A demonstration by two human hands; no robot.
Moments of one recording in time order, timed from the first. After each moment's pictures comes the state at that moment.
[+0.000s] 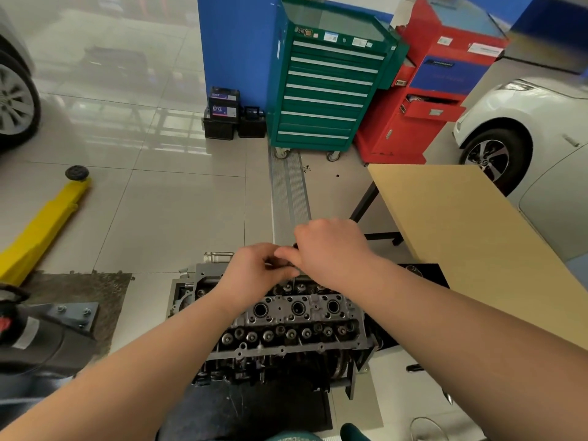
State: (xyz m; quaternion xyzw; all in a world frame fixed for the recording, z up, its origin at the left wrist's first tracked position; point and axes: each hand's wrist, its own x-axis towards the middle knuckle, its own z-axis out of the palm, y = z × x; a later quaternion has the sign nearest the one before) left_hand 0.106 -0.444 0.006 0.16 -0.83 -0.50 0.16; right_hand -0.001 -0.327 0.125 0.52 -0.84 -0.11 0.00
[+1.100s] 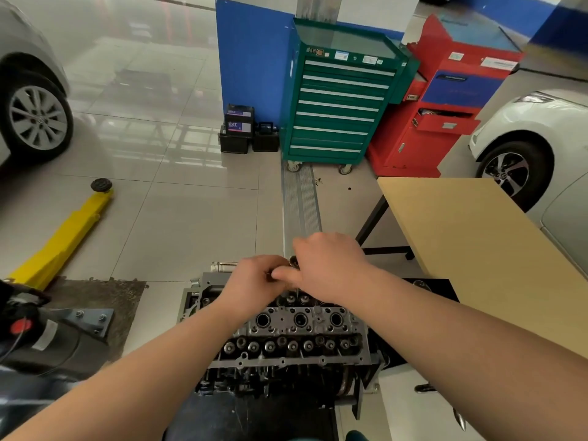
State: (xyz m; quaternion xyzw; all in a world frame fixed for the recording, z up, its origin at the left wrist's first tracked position) left_hand 0.108 -0.439 0.008 0.15 -0.85 -0.48 0.17; right_hand -0.007 -0.318 0.121 0.58 -0.82 -0.05 -0.03
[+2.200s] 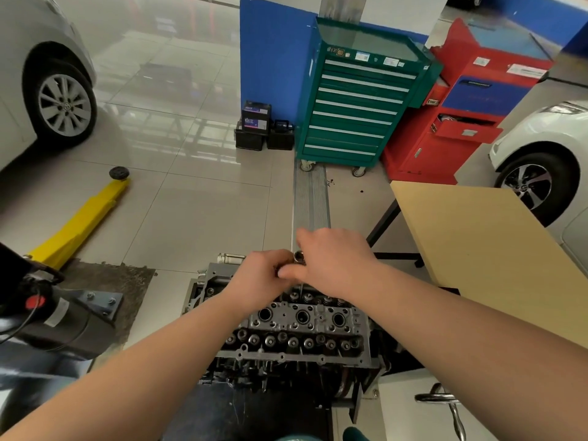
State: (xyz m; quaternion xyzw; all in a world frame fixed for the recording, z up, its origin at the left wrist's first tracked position) left_hand 0.105 -0.434 0.003 0.16 -0.85 -0.48 0.17; right_hand -0.012 -0.321 0.123 0.59 -0.80 -0.08 -0.03
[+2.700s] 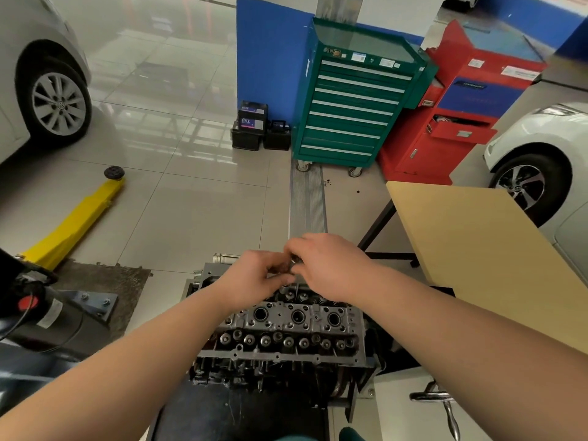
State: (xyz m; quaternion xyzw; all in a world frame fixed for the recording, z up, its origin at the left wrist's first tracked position) left_hand 0.108 -0.448 0.003 0.11 -0.88 -0.45 0.13; right_hand -0.017 -0.311 0.121 0.62 -0.77 0.00 -0.13
